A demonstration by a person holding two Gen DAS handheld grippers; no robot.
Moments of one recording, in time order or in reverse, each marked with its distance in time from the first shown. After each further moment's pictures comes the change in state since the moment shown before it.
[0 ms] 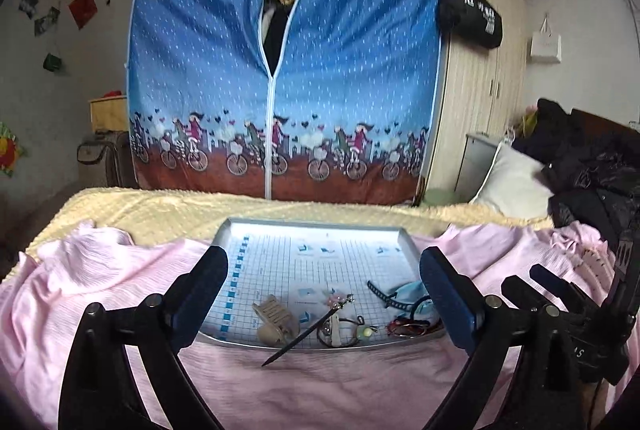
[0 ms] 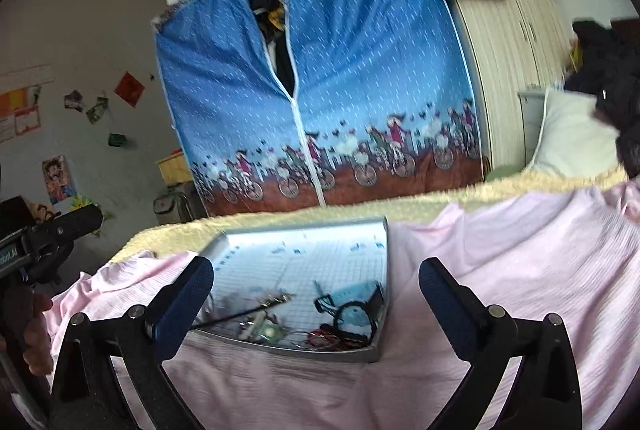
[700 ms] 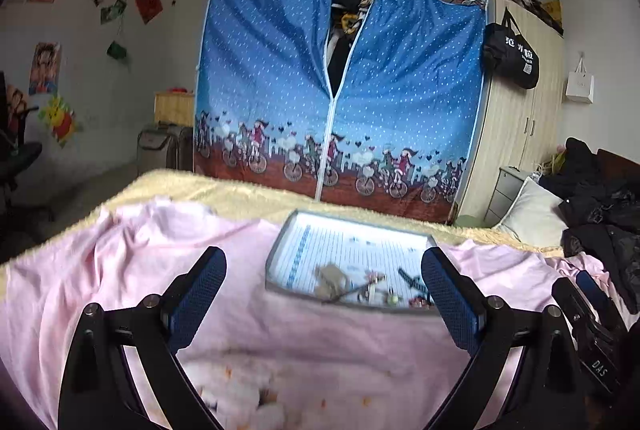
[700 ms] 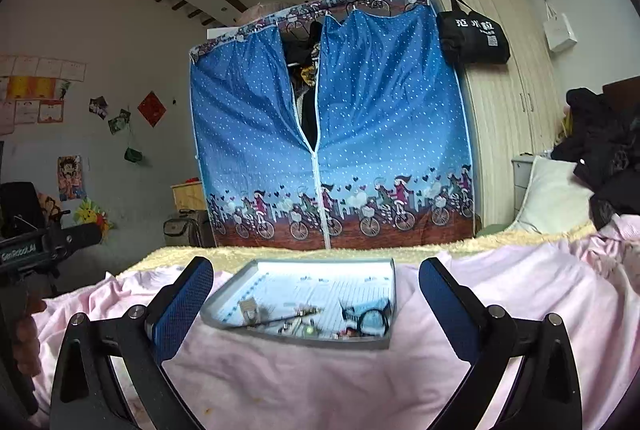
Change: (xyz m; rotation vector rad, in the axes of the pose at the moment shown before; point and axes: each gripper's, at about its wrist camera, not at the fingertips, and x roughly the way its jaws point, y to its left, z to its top) left arm -0.135 0.023 -0.037 -0.137 -0.046 0.151; right arm -0.114 0.068 -0.020 -0.097 -0.160 -0.025
